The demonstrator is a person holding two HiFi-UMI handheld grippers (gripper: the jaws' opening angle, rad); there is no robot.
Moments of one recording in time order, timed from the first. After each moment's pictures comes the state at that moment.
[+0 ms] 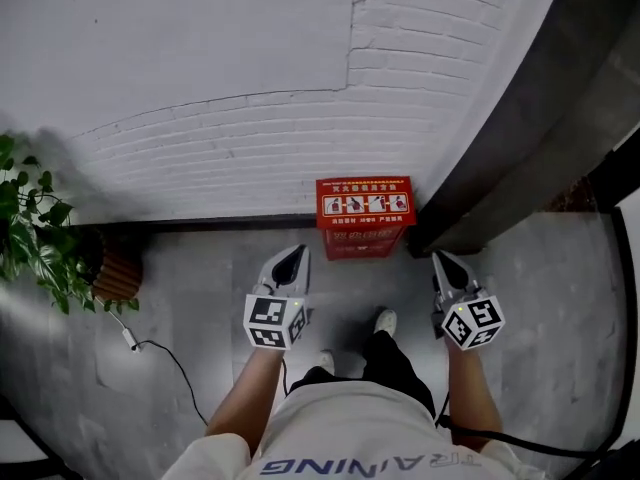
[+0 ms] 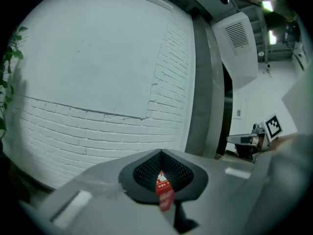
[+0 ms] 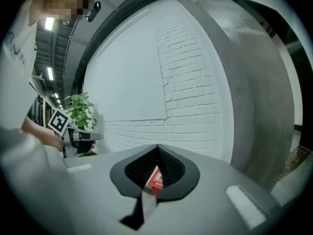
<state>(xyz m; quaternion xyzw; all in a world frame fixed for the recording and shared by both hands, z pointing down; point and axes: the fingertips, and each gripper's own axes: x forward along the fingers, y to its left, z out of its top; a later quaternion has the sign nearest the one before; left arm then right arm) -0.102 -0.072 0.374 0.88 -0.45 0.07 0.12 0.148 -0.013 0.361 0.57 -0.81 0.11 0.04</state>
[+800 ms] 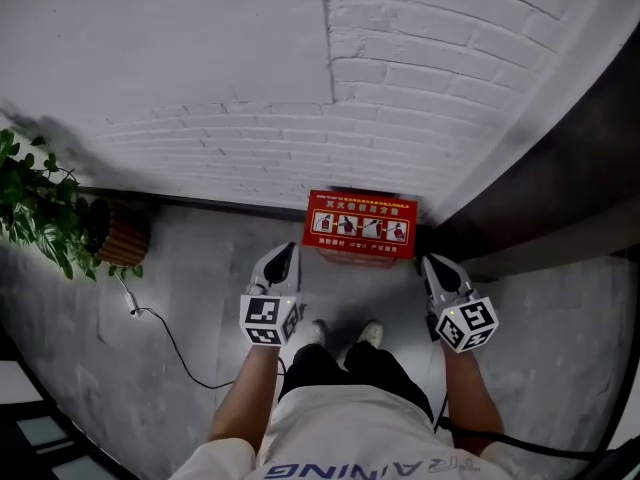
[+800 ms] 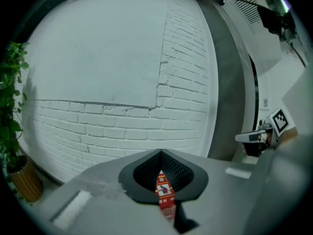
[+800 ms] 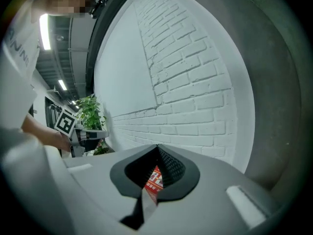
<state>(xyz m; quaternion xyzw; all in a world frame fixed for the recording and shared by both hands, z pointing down) -0.026 -0.190 0.428 0.81 -0.55 0.12 0.13 0.236 -0.169 0.424 0.46 -0.87 0.17 0.06</state>
